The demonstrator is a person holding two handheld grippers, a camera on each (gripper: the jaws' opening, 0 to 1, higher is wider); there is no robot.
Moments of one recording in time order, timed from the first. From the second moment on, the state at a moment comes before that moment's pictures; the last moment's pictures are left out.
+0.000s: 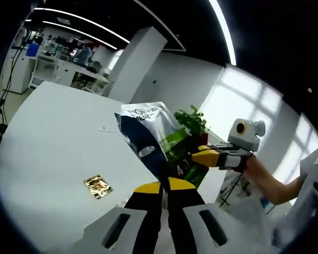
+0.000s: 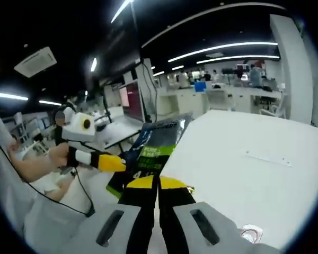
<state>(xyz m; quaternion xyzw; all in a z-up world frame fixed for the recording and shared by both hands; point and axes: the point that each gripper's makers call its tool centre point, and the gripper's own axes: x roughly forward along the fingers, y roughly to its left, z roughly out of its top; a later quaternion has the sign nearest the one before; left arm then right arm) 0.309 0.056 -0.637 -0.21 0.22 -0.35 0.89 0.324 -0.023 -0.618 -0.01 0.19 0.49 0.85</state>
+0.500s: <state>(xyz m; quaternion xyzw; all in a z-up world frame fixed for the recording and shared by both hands) 0.281 0.052 -0.679 -0.22 0.28 -0.36 0.87 0.292 -0.028 -0.669 -0.01 0.23 0.48 0.85</state>
